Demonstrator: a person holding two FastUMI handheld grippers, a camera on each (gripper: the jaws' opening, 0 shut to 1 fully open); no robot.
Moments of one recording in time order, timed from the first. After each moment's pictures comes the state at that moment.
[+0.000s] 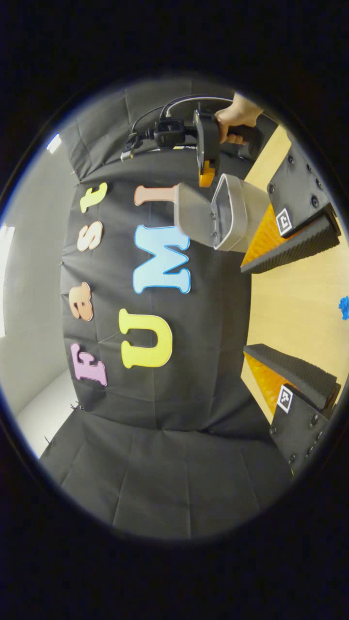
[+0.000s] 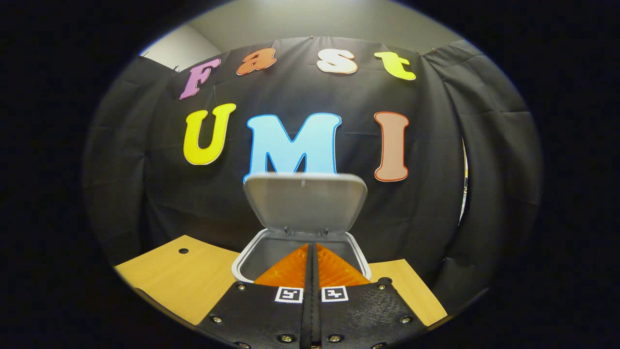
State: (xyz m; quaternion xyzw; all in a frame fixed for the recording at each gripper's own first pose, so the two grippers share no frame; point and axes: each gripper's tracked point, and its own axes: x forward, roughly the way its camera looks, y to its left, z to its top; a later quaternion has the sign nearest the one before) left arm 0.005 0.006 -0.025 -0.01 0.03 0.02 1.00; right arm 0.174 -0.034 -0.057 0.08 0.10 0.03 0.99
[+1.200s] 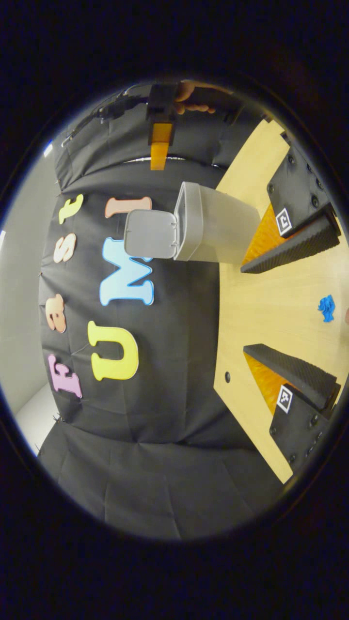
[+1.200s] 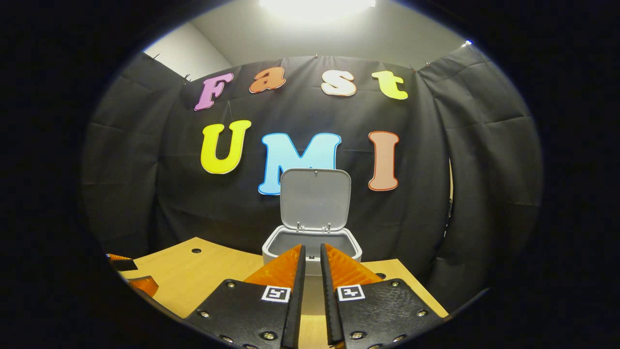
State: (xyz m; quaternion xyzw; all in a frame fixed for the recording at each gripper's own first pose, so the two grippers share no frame) left arm -0.013 -0.005 -0.146 -0.01 0.12 -0.02 0.99; right arm 0.061 -0.019 -0.040 0.07 0.07 0.03 0.99
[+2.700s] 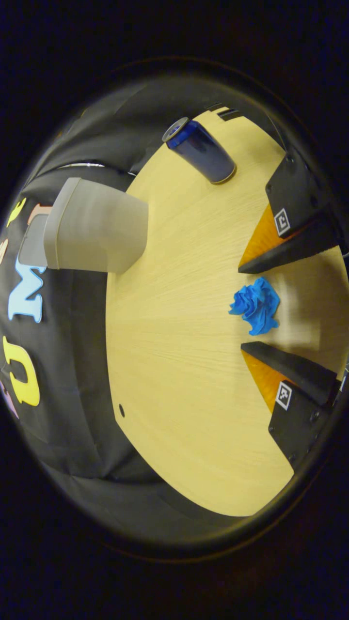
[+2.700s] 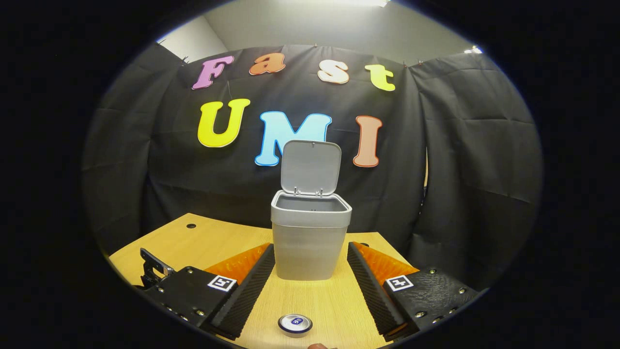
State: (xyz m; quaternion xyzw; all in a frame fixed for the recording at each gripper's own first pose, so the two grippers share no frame) left arm -0.052 0.002 -0.413 -0.01 0.39 -0.08 0.92; right arm -0.032 0.012 -0.061 0.05 0.13 -0.02 0.99
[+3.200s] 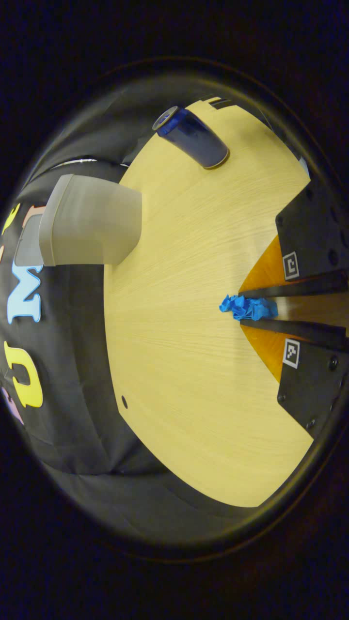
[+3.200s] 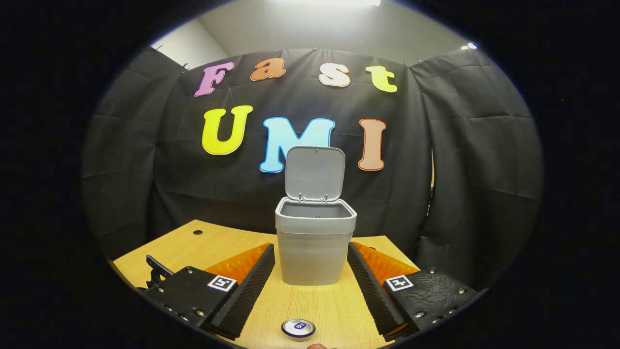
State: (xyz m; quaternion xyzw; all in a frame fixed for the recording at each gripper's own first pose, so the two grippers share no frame) left arm -0.050 0.016 -0.418 0.03 0.39 -0.05 0.92; right arm -0.026 0.008 -0.060 0.07 0.12 0.00 0.99
